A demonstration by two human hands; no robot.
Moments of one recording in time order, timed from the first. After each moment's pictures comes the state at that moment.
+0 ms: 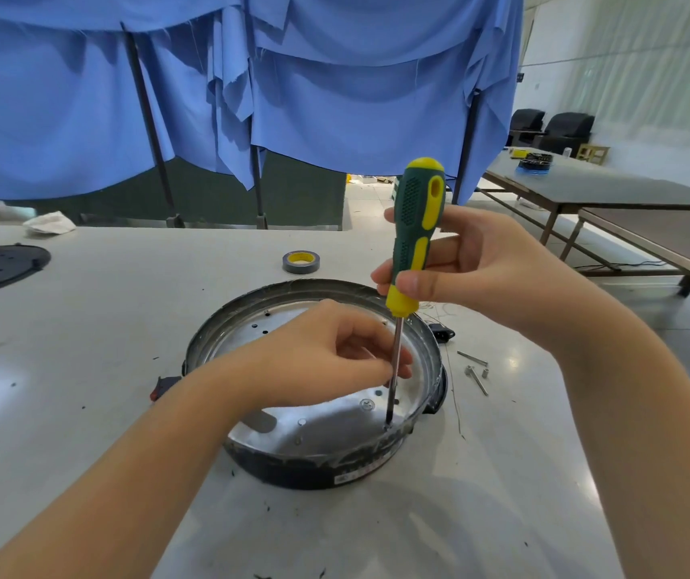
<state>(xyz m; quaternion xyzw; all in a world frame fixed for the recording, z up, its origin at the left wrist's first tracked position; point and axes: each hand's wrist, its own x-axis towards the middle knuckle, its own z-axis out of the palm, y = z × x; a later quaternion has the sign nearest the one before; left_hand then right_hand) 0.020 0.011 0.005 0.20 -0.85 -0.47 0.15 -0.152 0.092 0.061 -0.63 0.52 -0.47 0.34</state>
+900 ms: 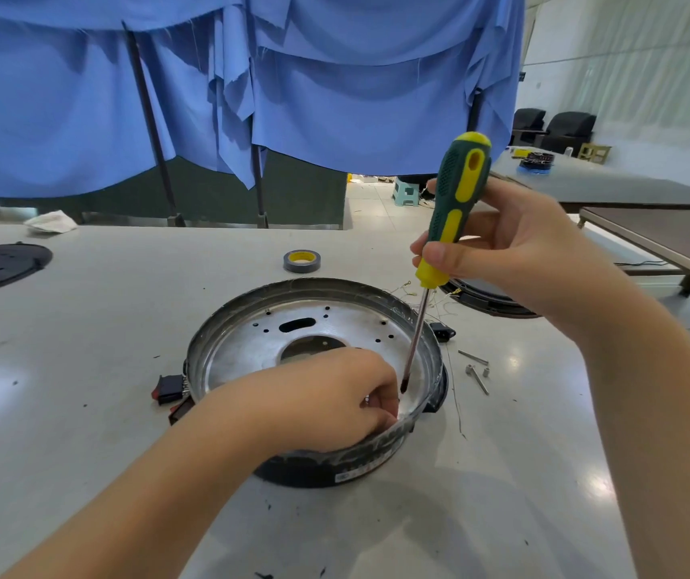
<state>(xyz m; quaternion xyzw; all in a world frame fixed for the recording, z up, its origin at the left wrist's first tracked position) 0.015 0.023 -0.012 0.23 -0.95 -0.21 0.00 -0.165 0.096 0.066 -0.61 0.56 -0.52 0.23</state>
